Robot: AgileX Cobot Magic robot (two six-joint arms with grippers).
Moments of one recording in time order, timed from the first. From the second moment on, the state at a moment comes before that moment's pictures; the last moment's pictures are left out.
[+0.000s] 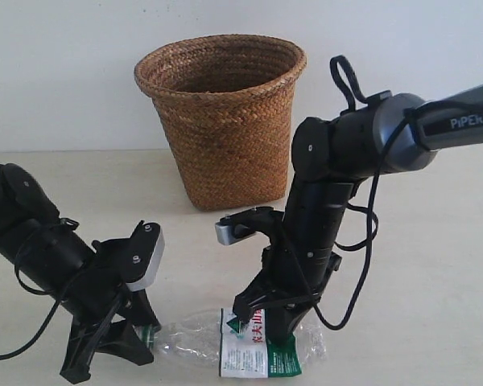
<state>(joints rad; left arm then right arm) -0.30 1.92 -0.93 -0.79 0.75 1.93 0.58 2.07 -1.35 0.36 1.03 -0.43</state>
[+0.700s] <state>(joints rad) -0.30 1.92 -0.93 -0.80 0.75 1.93 0.58 2.07 -1.40 0.33 1.11 -0.39</state>
